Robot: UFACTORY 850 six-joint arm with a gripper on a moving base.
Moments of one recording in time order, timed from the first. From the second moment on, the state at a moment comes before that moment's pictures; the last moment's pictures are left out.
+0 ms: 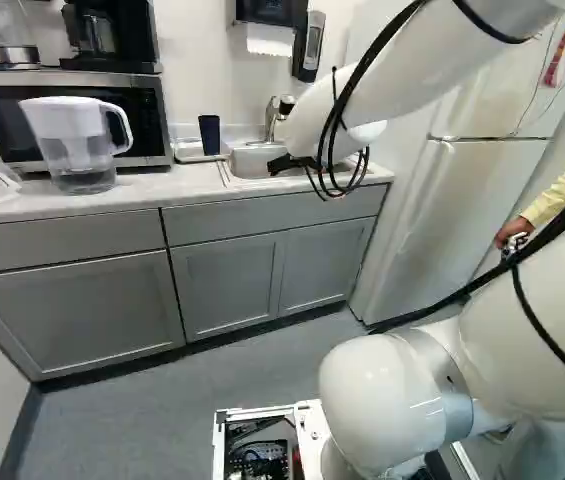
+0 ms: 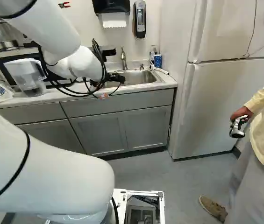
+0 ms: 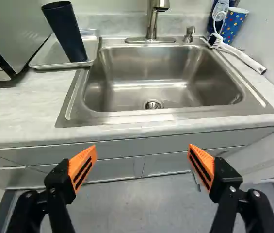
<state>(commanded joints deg) 4.4 16.7 -33.0 -3.3 7.0 0.8</state>
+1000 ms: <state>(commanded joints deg) 1.5 16.2 -14.6 -1.1 35.3 0.3</state>
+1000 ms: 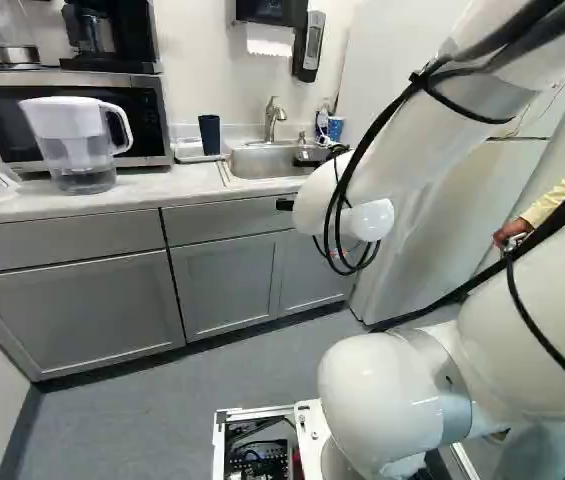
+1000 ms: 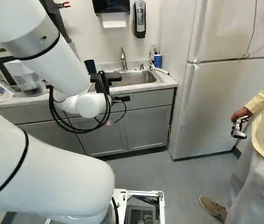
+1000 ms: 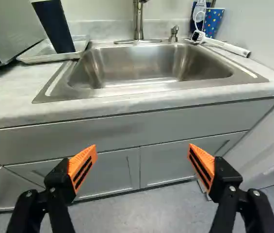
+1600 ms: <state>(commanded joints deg) 0.5 16.1 -8.0 -0.3 45.4 0.1</state>
